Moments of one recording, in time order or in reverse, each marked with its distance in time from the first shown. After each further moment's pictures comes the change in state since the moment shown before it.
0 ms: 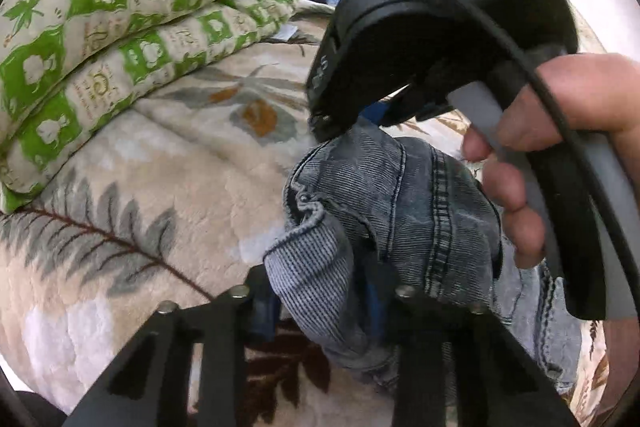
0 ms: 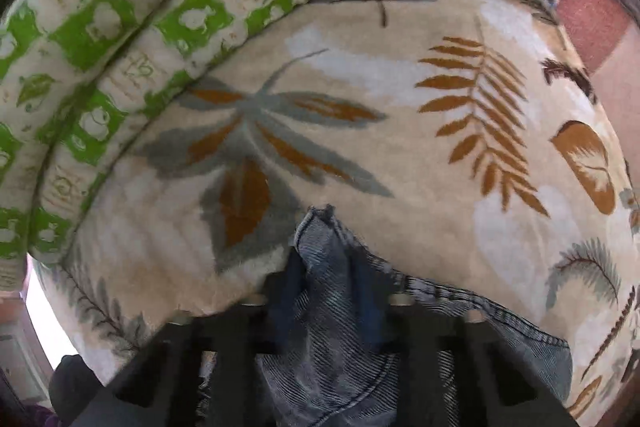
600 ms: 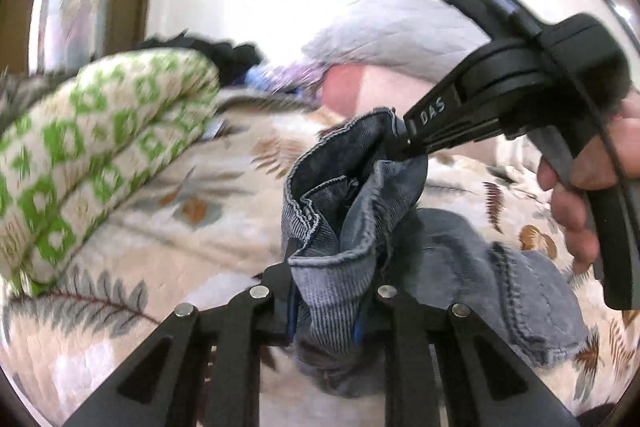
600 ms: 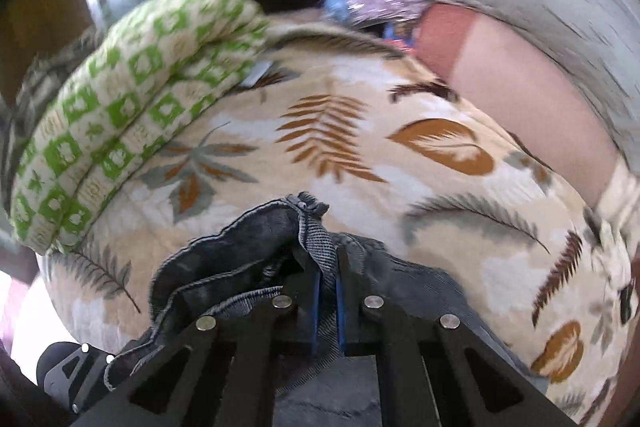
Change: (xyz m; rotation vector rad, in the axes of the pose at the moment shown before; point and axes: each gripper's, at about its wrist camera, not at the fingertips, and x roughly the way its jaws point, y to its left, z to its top) left arm -0.063 -0.079 -0.012 0.312 -0.262 -0.067; right arm -0.128 -0.077 -0.105 0.163 -0.320 -0.108
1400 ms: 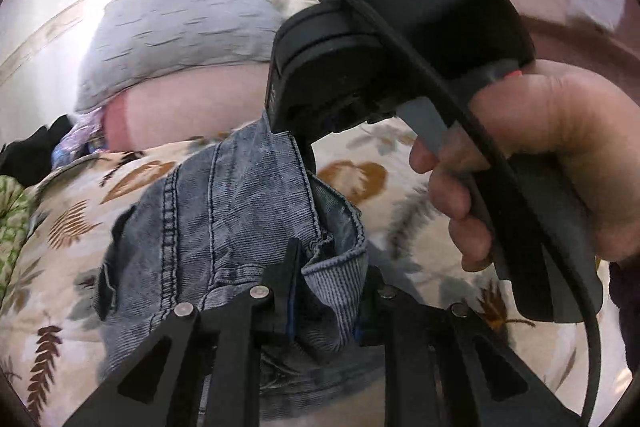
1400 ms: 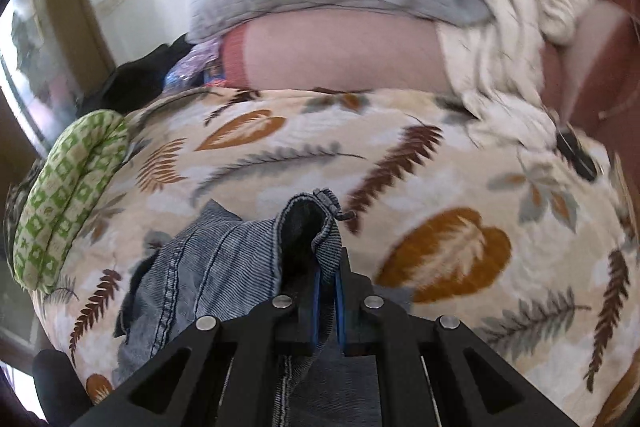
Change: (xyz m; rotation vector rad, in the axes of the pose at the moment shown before) left arm 0.015 -0.282 -0.050 0.457 0.086 -0.336; right arm -0.072 -0.256 -0.171 0.420 -0.168 -0.044
